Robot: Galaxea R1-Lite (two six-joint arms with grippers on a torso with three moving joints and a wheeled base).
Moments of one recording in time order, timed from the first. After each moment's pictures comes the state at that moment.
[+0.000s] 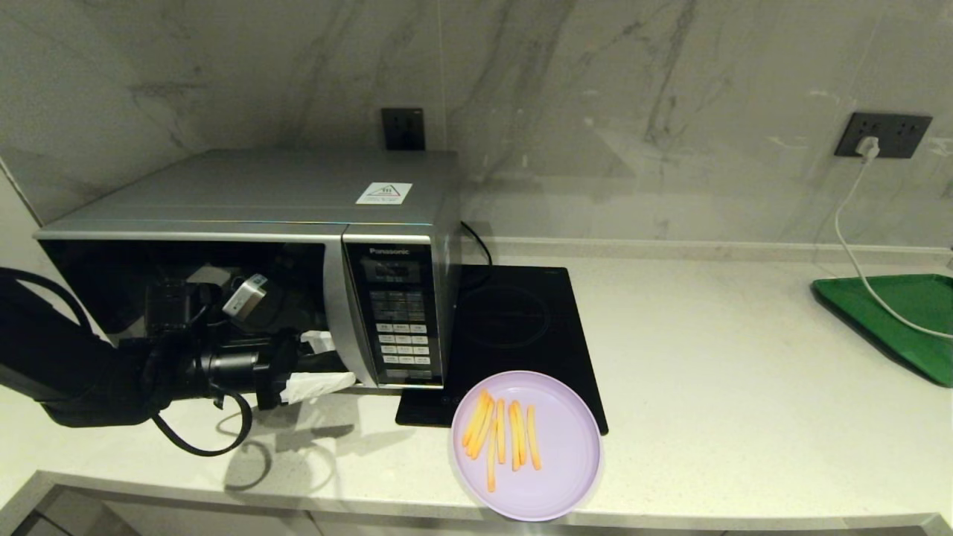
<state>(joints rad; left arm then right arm) 0.03 2.01 -0.86 -0.59 -1.39 0.32 0.00 0.00 -0.11 0.26 -0.04 0.09</state>
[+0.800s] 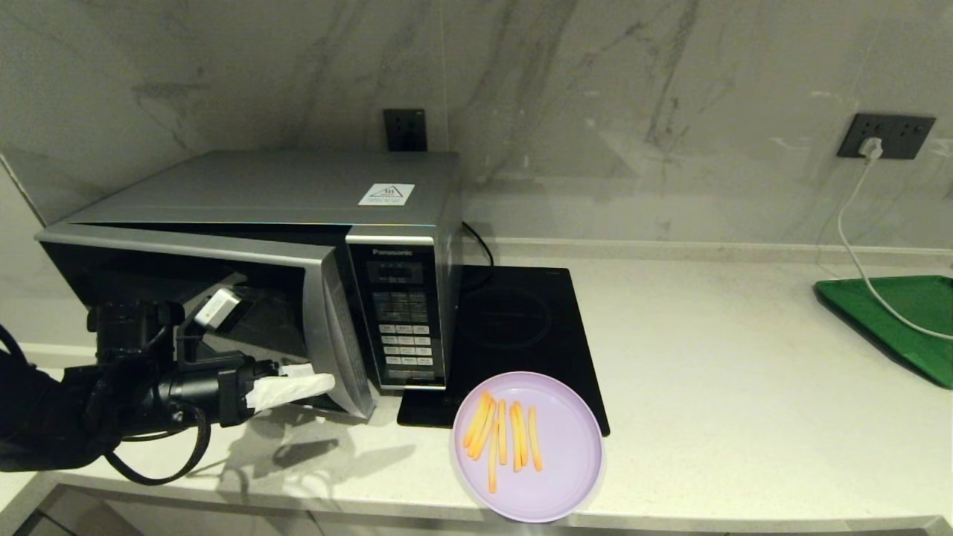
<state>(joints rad) 0.03 1.87 -0.65 -0.60 -1.39 -0.05 0.00 0.00 -0.11 0.26 -0.04 0.09</state>
